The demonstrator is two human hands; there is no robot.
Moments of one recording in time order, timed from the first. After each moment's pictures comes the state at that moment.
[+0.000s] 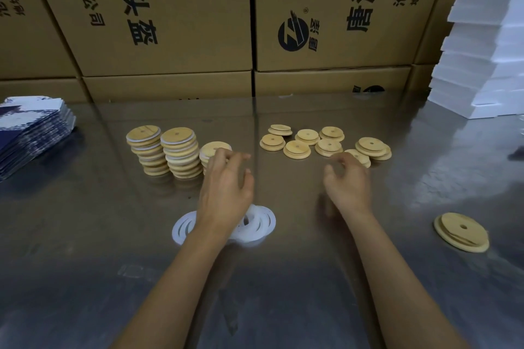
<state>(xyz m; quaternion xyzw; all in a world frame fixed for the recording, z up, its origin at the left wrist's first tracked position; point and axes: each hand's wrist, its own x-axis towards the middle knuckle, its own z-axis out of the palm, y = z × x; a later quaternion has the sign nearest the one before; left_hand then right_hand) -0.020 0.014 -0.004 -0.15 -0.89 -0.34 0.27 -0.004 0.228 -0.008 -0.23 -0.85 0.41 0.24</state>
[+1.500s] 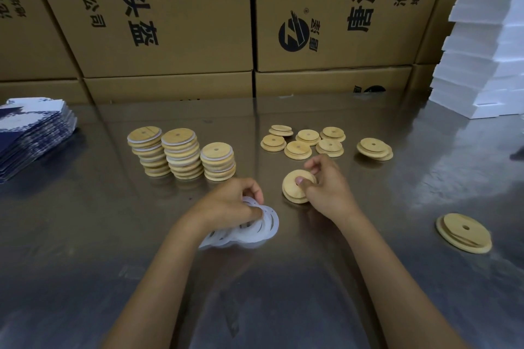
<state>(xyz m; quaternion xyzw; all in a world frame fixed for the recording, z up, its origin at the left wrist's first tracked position) -0.012 -0.005 0.022 -0.21 -0.90 -0.37 -0.13 0.000 0.205 -0.005 -0.11 -0.87 0.46 0.14</state>
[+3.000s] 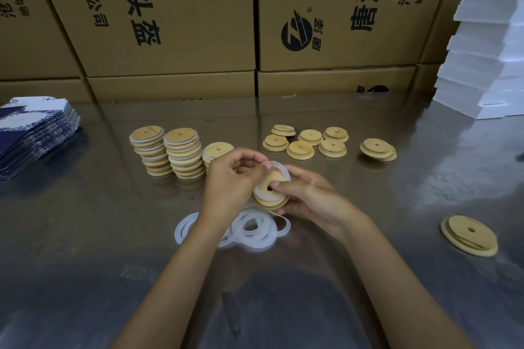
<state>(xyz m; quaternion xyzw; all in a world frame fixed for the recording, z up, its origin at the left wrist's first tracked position) -0.002 0.021 0.031 -0.12 -0.73 -0.66 0.11 0.021 0.182 0.013 0.05 -0.64 0.76 -0.10</state>
